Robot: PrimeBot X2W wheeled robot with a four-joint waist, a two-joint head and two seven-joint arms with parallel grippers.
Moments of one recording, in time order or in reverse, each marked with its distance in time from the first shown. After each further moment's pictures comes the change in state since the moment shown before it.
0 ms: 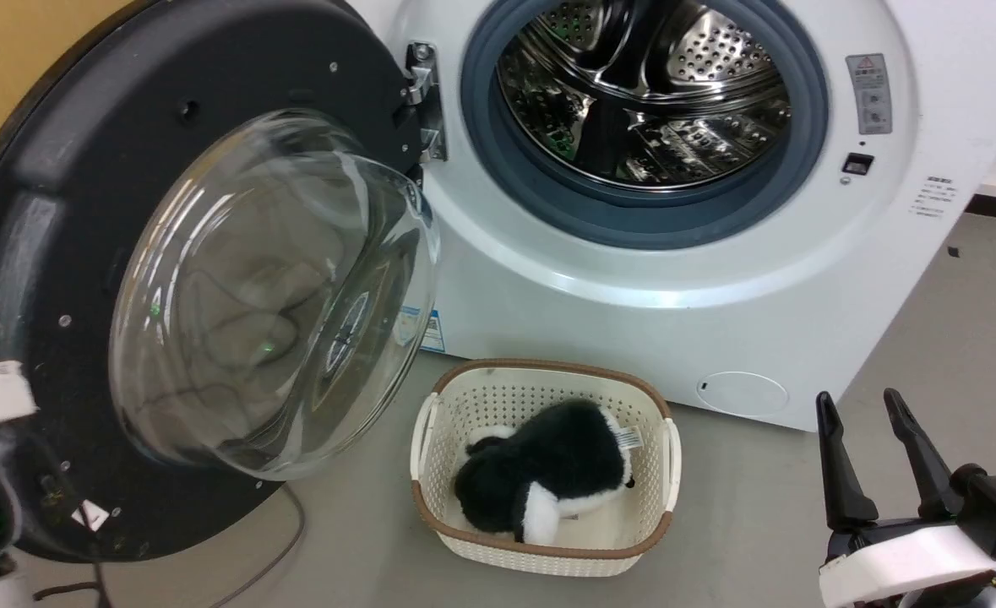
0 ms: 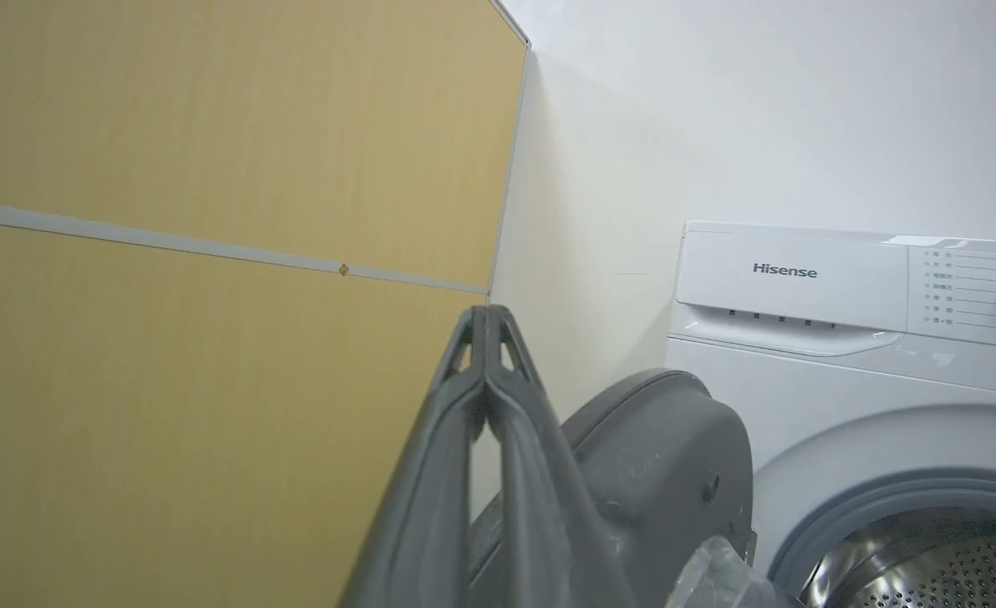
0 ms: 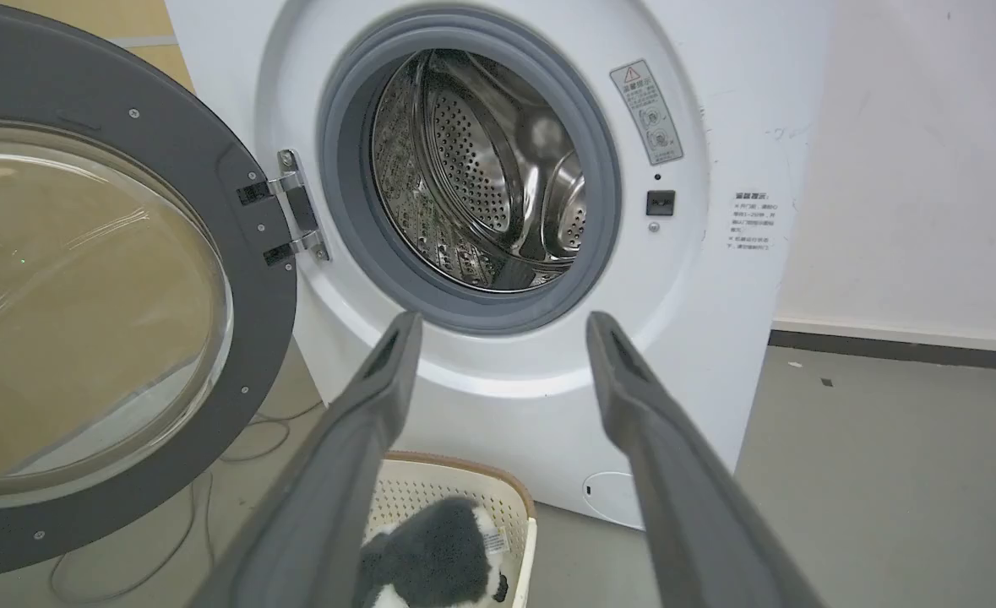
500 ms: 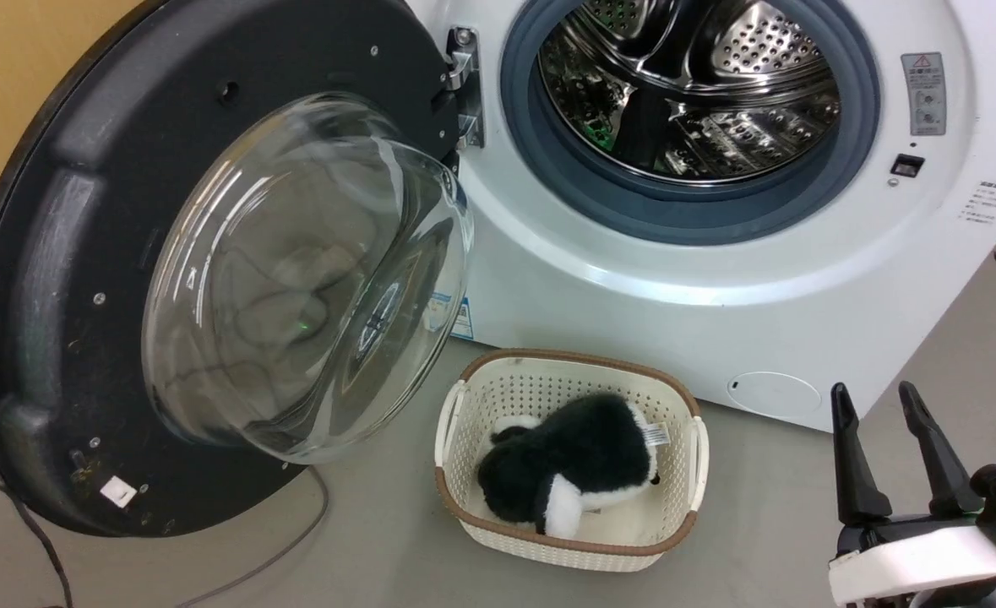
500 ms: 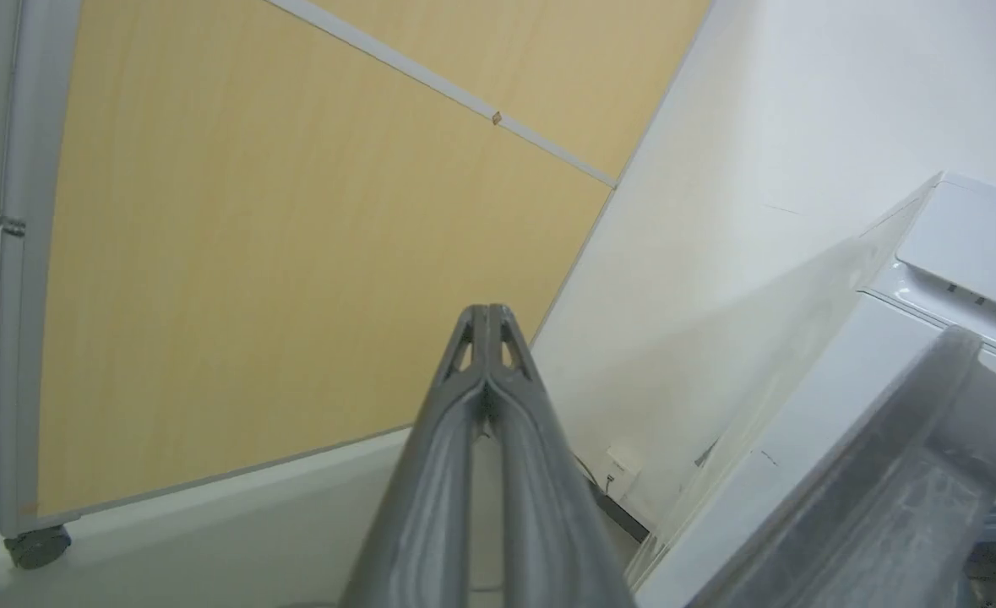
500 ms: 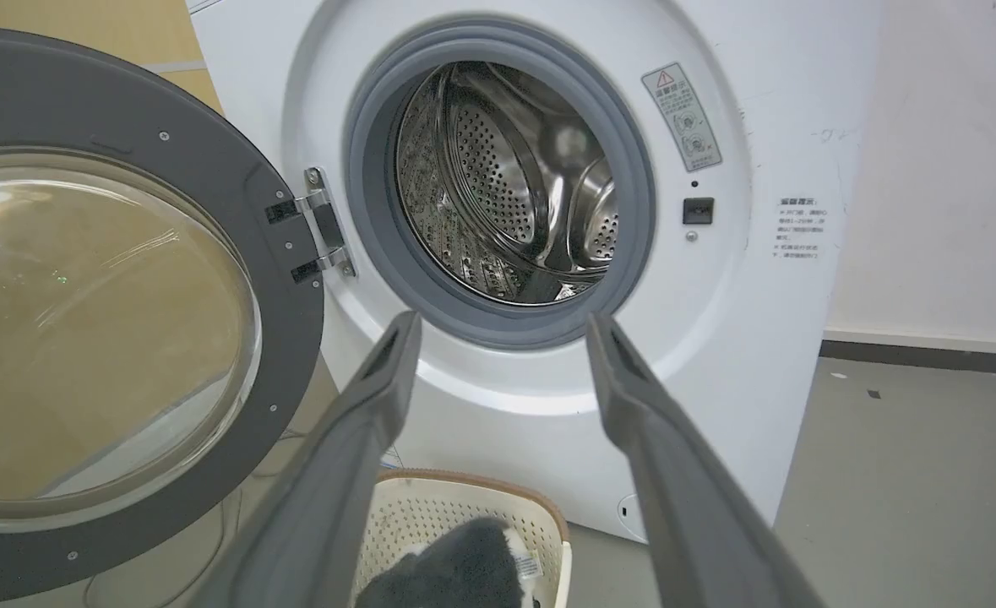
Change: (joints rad) left arm -0.032 0.072 0.172 0.249 -0.220 0.000 0.157; right arm 0.000 0.000 -0.011 -0.012 0.038 0.000 -0.031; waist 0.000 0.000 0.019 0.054
